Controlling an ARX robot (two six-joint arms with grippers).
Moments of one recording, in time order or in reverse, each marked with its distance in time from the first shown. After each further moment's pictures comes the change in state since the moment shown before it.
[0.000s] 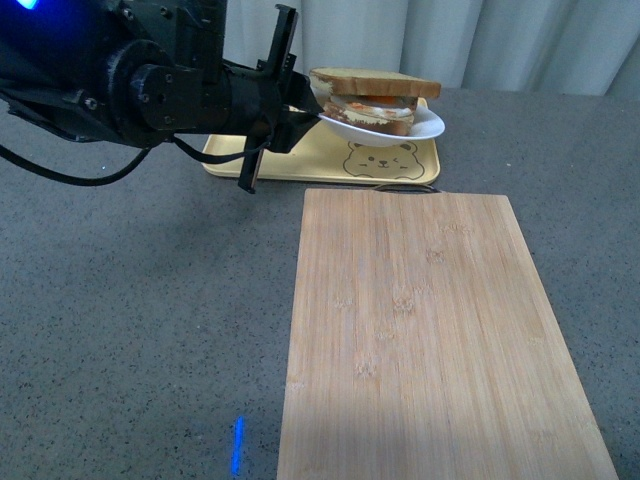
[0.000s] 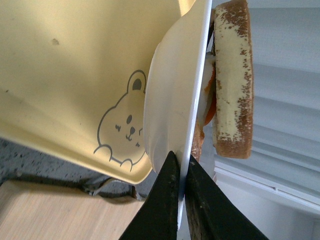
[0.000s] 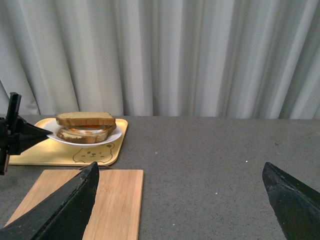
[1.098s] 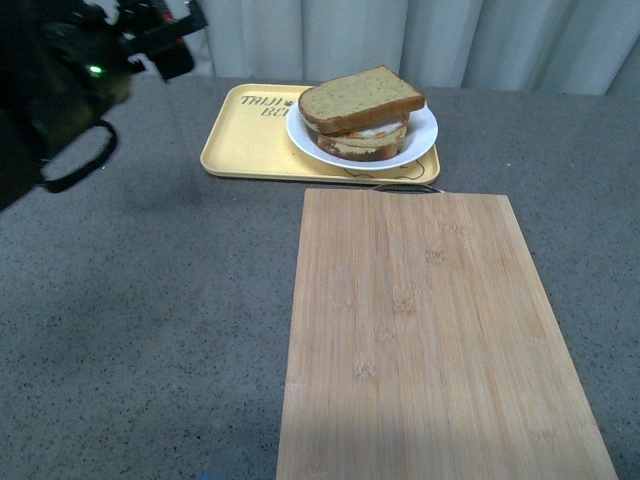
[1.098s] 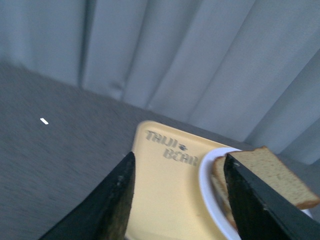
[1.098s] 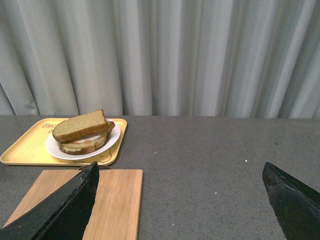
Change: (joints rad) left arm 0.073 -0.311 -0.609 0.694 -0.526 1.049; right arm 0.000 0.000 0.000 0.000 0.000 0.000
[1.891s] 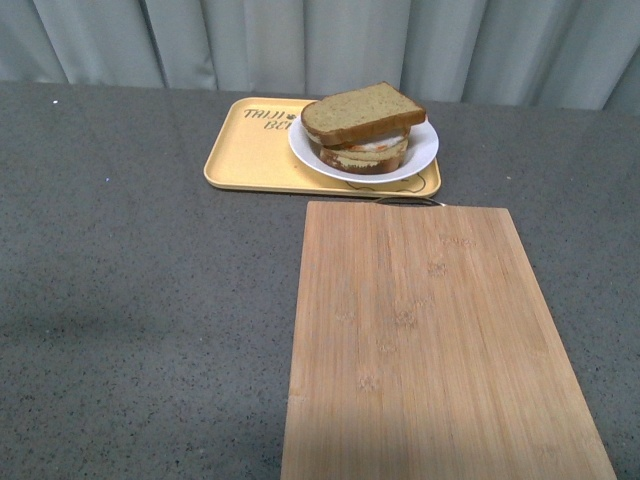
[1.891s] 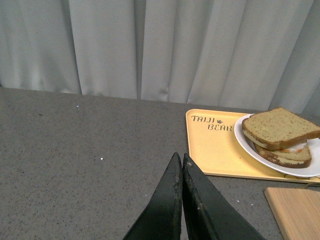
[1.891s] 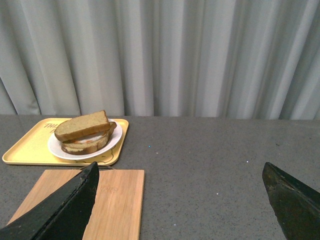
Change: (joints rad) left arm 0.130 -0.645 -0.655 0.019 0.116 0.287; right arm 0.000 0.000 0.000 0.000 0.000 0.000
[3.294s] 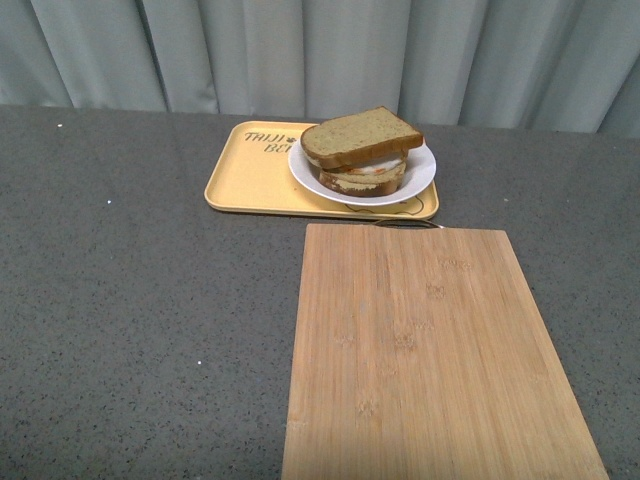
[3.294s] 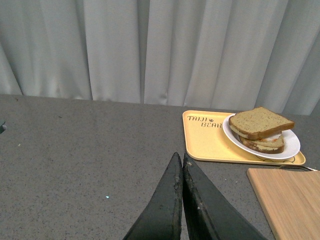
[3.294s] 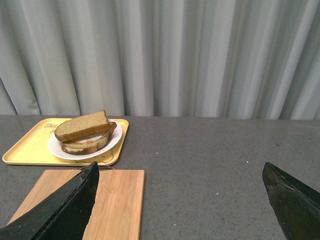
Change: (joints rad) left arm 0.071 -1.033 -0.183 -0.818 0.071 0.006; right arm 0.000 0.000 0.000 0.000 0.000 0.000
